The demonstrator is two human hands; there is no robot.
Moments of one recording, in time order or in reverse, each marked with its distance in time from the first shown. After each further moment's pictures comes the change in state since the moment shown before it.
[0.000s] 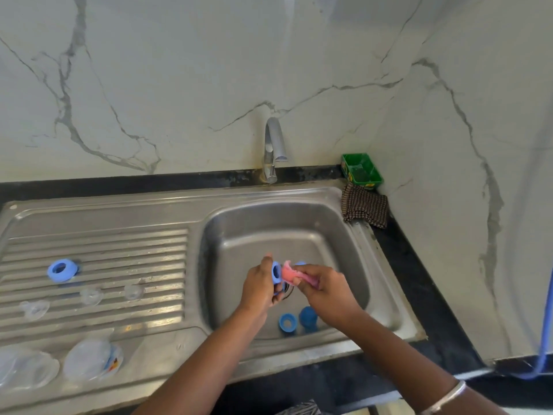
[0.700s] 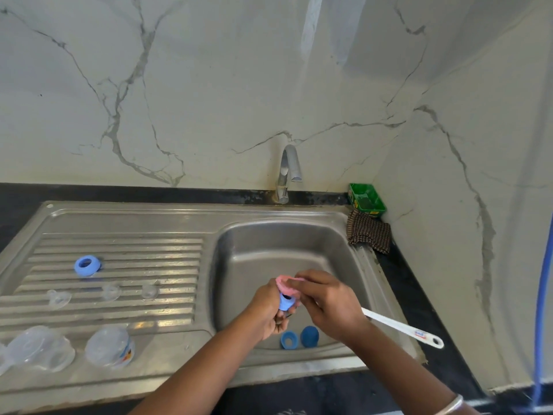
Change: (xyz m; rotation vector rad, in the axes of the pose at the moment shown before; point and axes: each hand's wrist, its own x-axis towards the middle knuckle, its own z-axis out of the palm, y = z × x) left_hand -0.038 0.015 -0.013 -0.065 -0.144 -0.280; right_hand -0.019 -0.028 -0.015 -0.464 0.096 -0.620
